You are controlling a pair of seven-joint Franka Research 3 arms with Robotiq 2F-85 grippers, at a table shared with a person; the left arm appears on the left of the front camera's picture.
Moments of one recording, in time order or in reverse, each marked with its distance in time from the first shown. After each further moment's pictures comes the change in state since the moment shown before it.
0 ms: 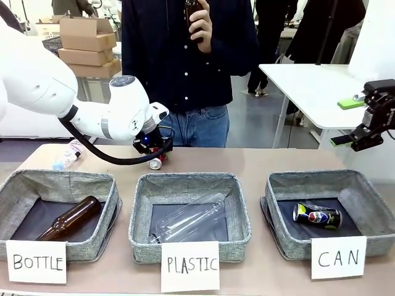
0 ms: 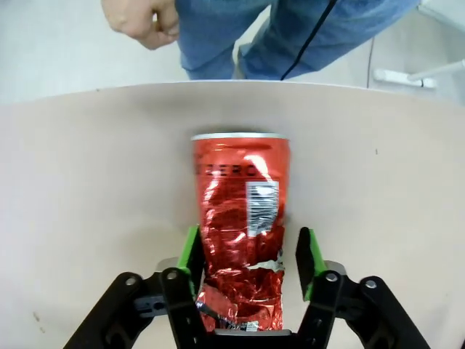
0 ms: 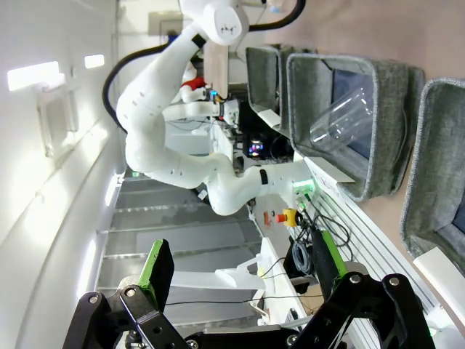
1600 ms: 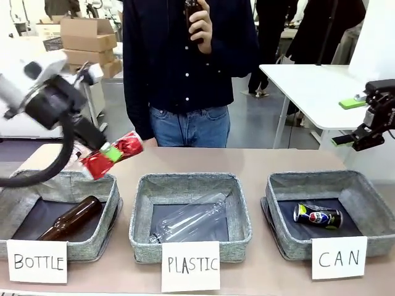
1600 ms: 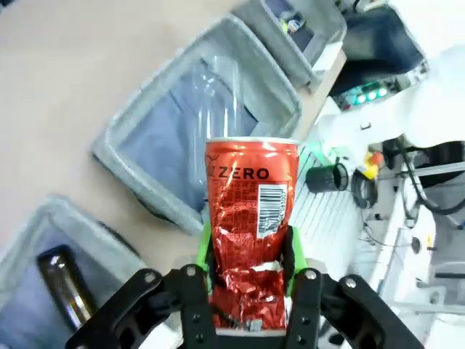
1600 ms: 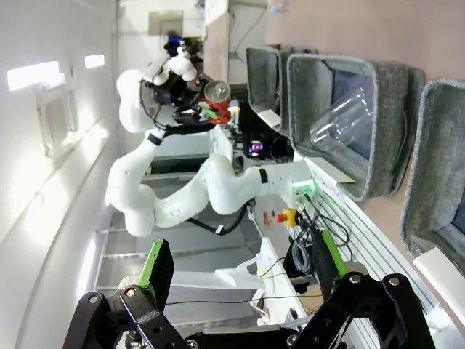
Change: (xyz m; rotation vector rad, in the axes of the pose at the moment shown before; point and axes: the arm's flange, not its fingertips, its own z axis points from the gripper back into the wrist) left arm -0.200 0.065 0.301 -0.727 0.101 -0.583; right arm 0.001 0.001 0.001 -0.001 0.001 0.002
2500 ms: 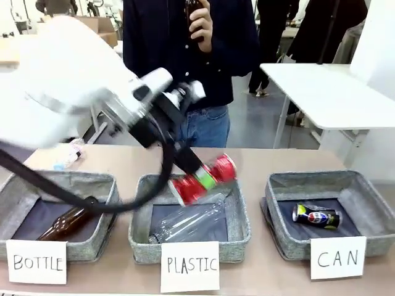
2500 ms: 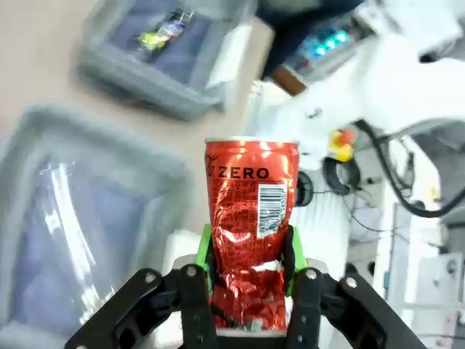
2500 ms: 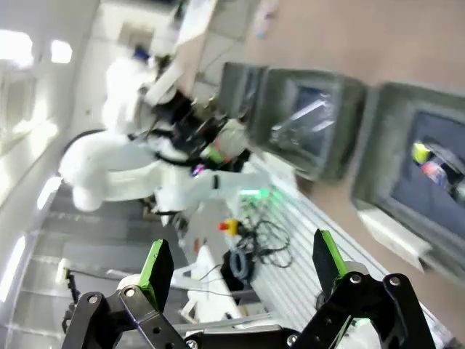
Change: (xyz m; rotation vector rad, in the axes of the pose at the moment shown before) left arm 0.078 -0.130 -0.184 -0.169 0.101 -0.308; right arm -0.110 0.045 0.114 -0.187 -0.163 0.236
